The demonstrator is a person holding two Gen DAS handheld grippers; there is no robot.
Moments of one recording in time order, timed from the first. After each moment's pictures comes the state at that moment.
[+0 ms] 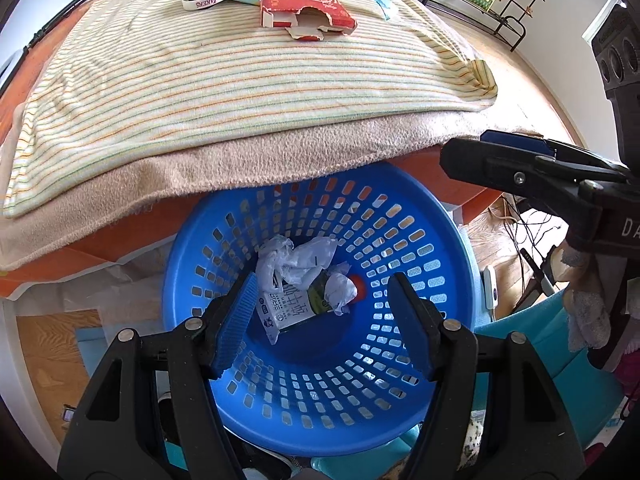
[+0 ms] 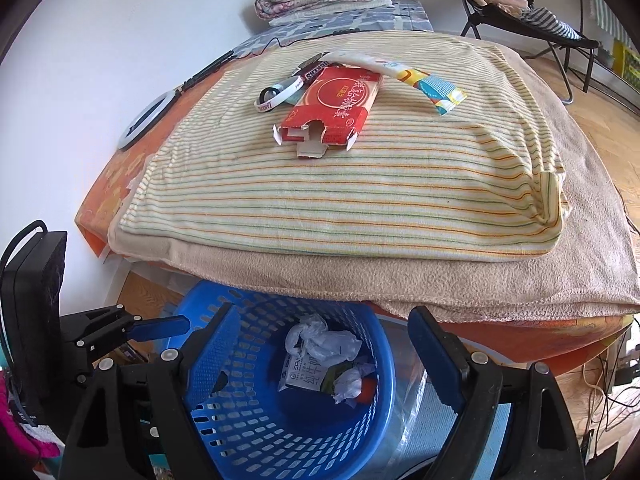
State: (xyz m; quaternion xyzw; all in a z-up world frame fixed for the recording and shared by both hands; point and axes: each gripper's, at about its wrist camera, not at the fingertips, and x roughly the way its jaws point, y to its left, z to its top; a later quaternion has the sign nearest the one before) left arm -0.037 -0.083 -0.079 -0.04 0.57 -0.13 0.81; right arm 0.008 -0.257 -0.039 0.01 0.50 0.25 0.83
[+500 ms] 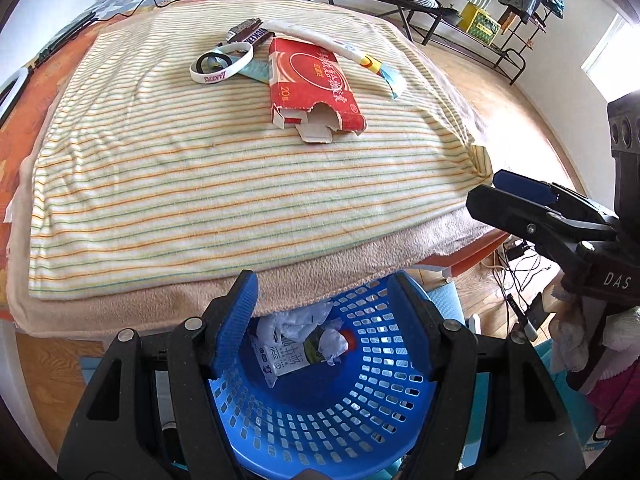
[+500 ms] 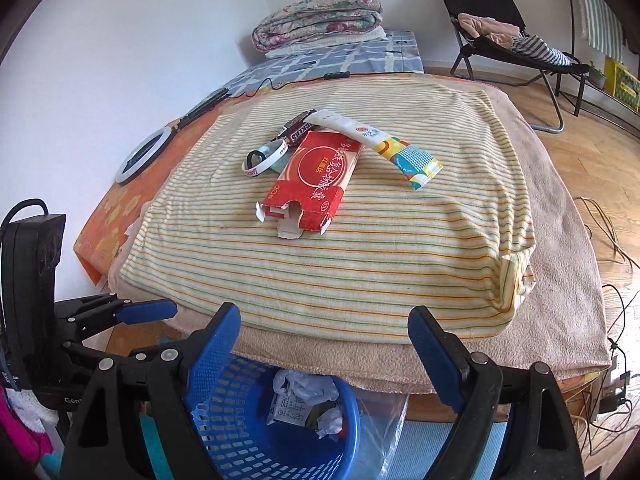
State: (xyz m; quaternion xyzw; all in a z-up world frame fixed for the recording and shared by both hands) left arm 0.017 -0.068 -0.028 -0.07 0.53 -0.12 0.84; right arm 0.044 -0.272 0.002 0.01 0.46 0.24 0.86
